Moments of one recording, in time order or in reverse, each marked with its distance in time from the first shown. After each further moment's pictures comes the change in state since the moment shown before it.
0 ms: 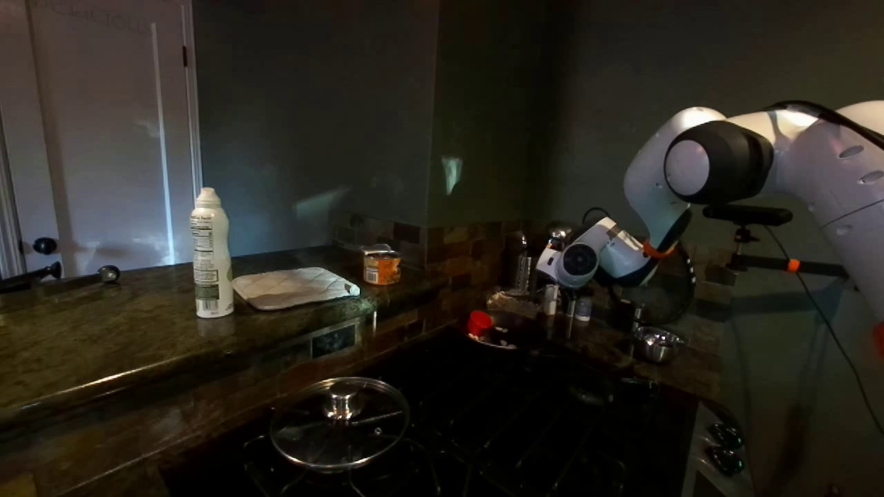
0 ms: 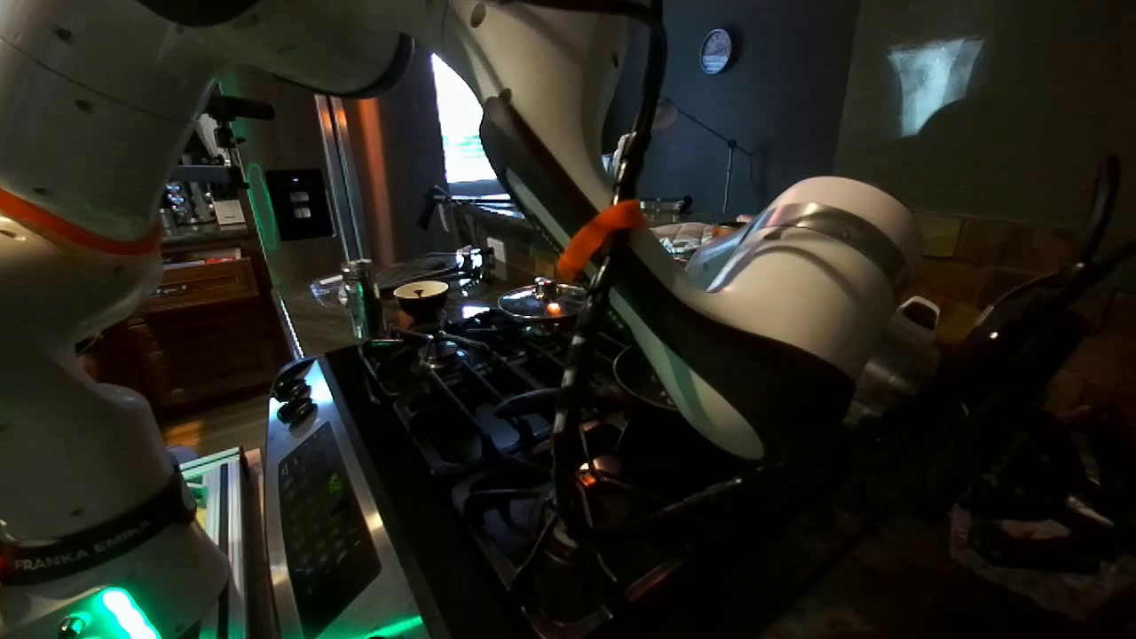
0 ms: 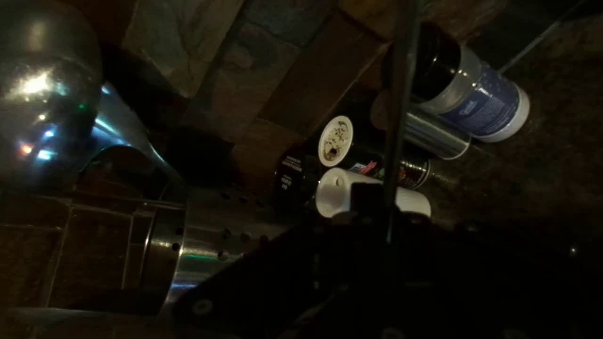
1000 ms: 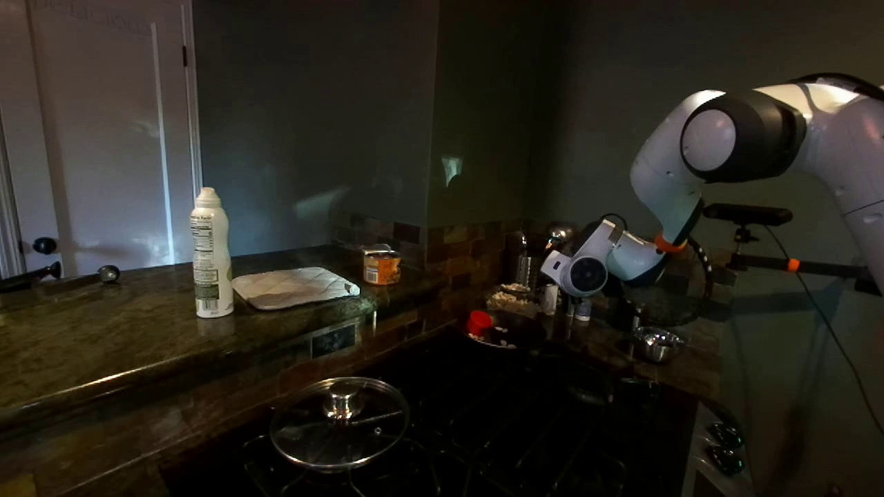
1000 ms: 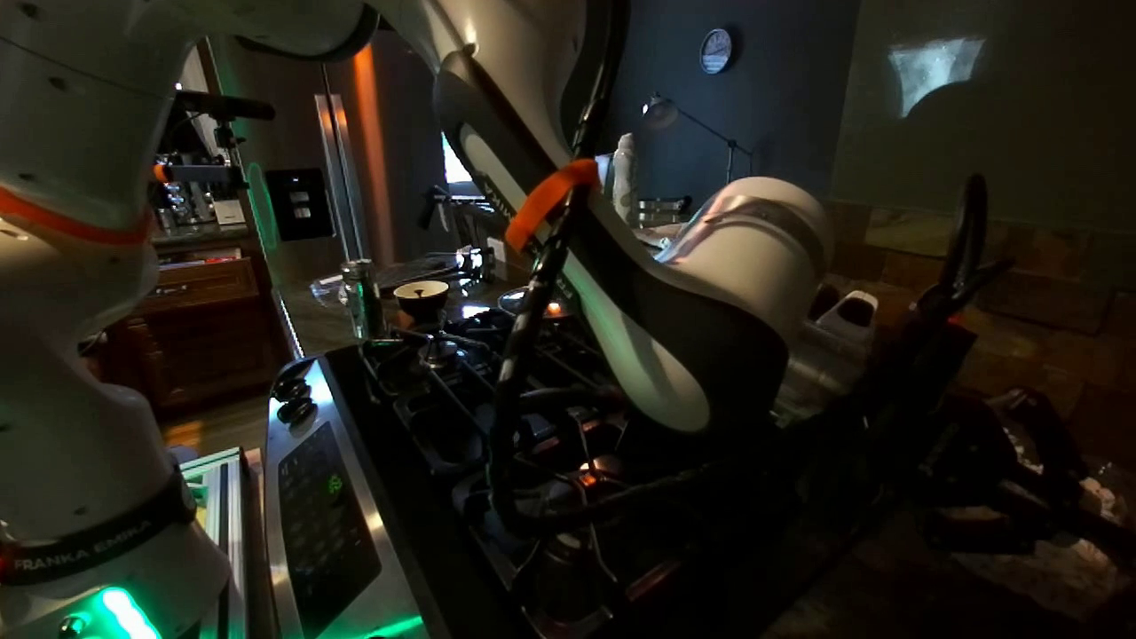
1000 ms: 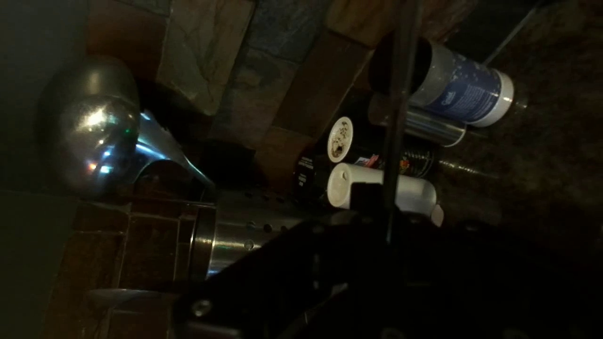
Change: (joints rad) arm 0.043 -0.109 0.021 -0.182 -0.226 -0.156 0.335
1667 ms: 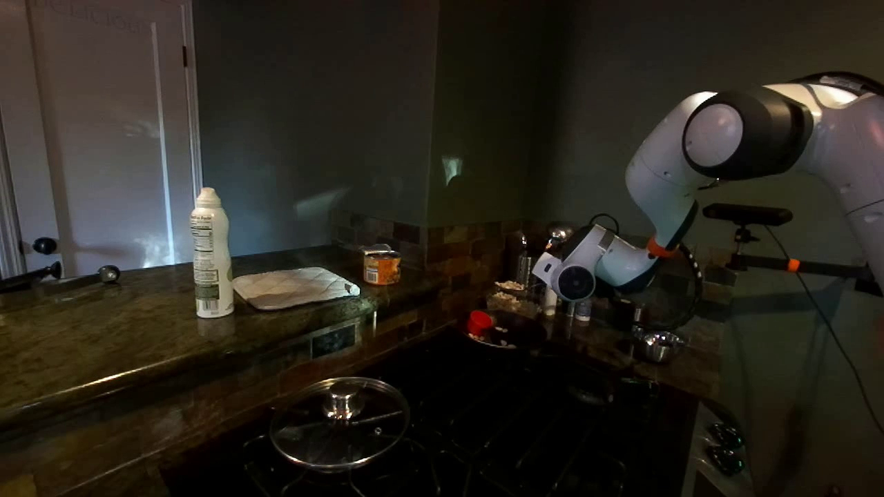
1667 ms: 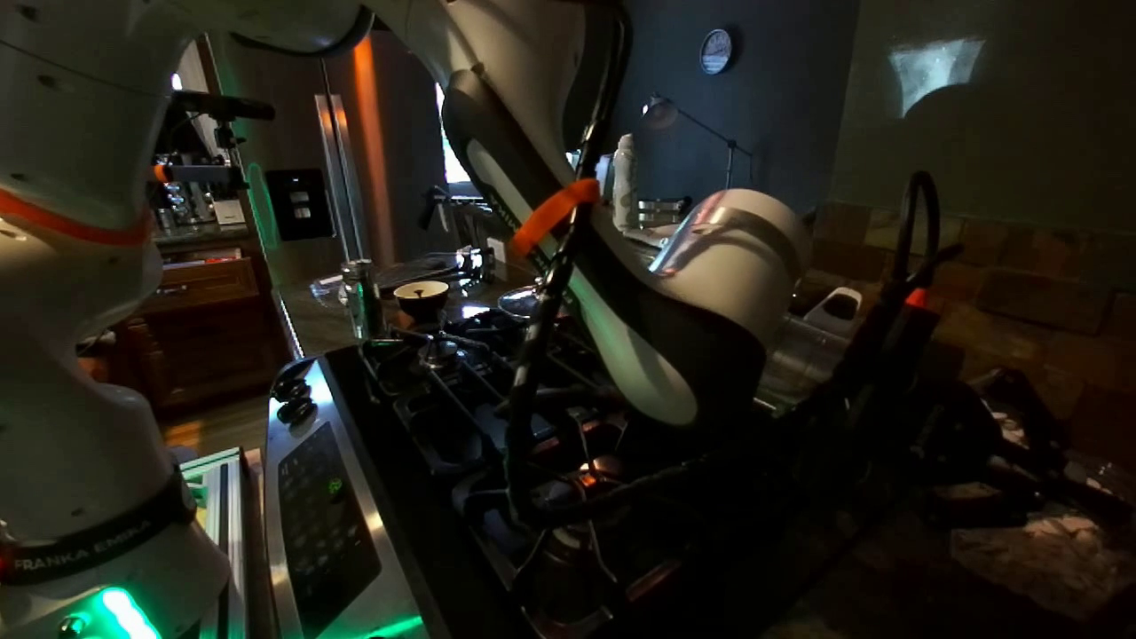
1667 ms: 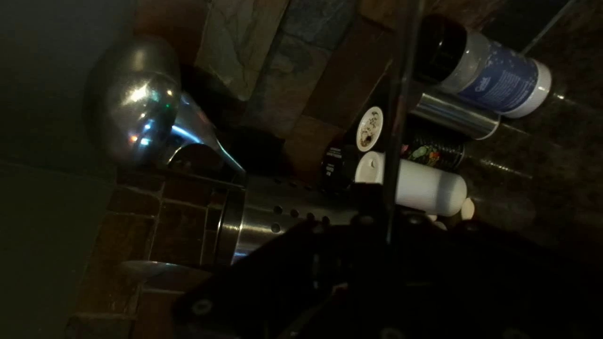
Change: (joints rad) arm -0.036 -0.006 0.098 -0.021 -0.004 -0.146 -0.025
